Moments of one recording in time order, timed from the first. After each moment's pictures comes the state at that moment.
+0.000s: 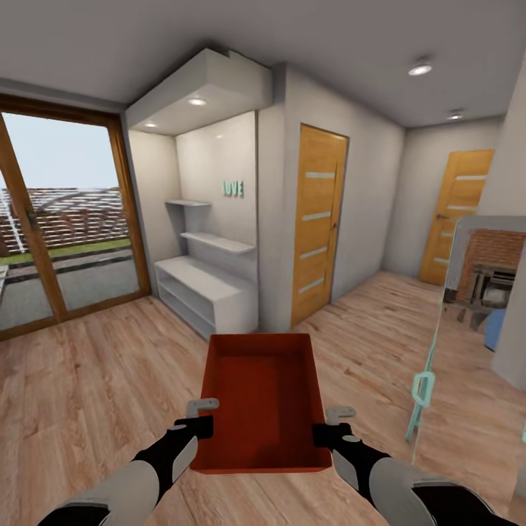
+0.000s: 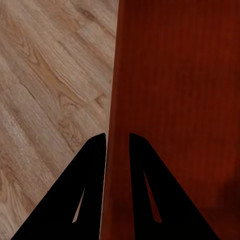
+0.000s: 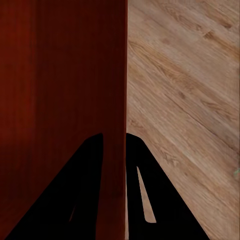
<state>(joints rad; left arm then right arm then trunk) -0.71 -0.10 0.00 -0.19 0.08 0.07 0.14 -0.77 0.09 -0.01 0.02 0.03 -0.11 -0.06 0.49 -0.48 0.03</state>
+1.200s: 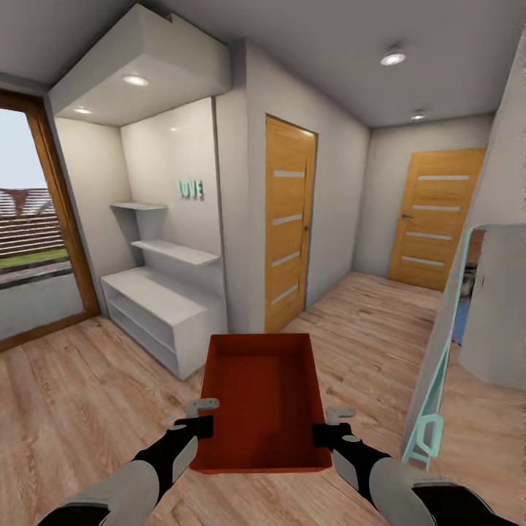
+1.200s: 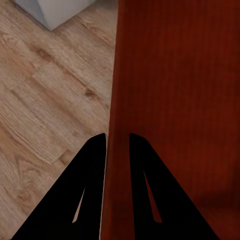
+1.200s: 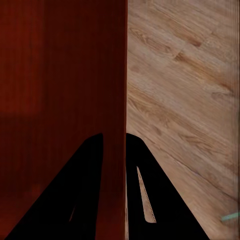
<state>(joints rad) -0.71 -0.10 0.00 -0.19 0.08 0.07 0.14 -0.77 0.09 -0.01 0.02 0.03 -0.11 -0.06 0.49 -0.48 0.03</state>
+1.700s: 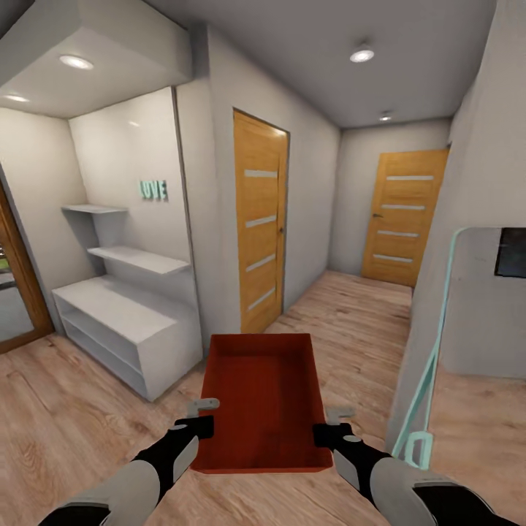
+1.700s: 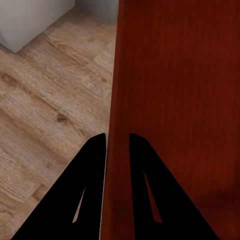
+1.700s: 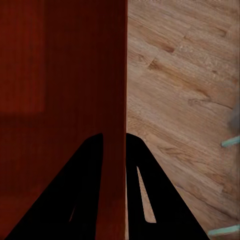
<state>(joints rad) -0.71 -0.11 0.00 -0.19 0.08 0.07 0.15 -0.77 0.09 -0.01 0.02 0.03 -0.11 -0.06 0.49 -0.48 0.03</state>
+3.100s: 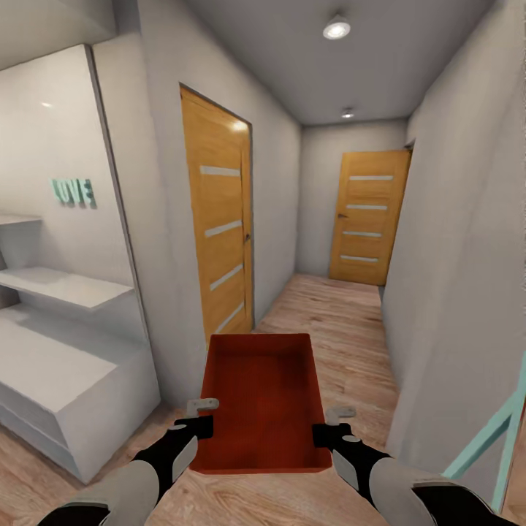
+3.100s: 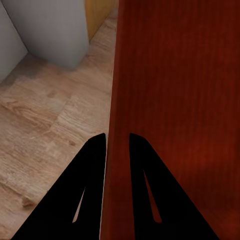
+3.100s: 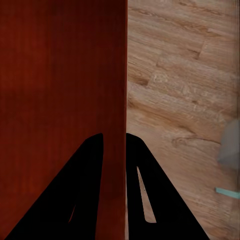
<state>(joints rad) -0.71 -0.10 0.00 -0.19 0.08 0.07 0.14 -0.77 0.09 0.00 0.02 0.03 -0.11 -0.06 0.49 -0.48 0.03</state>
